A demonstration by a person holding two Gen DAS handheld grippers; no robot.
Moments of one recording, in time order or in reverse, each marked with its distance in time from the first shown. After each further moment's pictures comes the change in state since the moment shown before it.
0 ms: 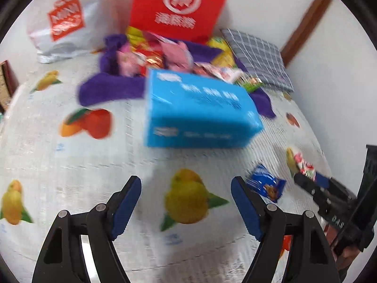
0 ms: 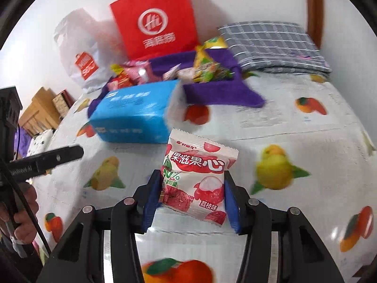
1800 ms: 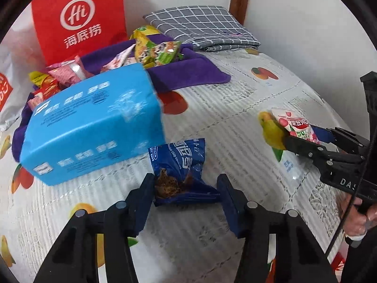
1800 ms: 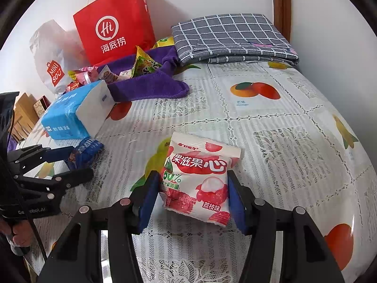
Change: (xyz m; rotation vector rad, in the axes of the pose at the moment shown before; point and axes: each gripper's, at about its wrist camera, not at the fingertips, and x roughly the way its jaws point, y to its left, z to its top) left arm 0.067 -0.114 -0.010 0.348 -0.008 0.077; right arm 0.025 -0.098 -0.016 0.020 -0.028 -0.047
